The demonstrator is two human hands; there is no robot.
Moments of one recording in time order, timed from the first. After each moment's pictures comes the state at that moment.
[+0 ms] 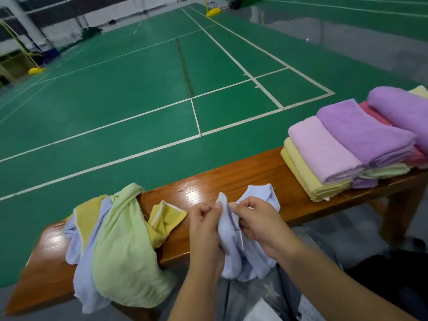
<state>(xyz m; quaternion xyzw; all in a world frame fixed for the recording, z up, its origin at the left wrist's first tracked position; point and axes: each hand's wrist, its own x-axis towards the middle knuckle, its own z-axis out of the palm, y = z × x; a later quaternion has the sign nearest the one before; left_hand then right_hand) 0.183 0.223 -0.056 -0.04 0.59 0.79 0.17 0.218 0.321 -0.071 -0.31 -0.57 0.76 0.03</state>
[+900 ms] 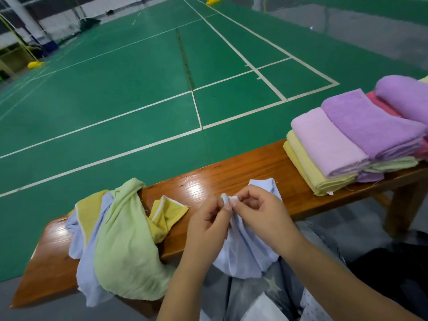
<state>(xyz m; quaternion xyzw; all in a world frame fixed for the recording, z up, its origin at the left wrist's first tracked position) 0.174 0.205 -0.050 0.24 0.78 0.57 0.13 0.230 0.324 -0.058 -0.20 -0.71 0.66 0.14</state>
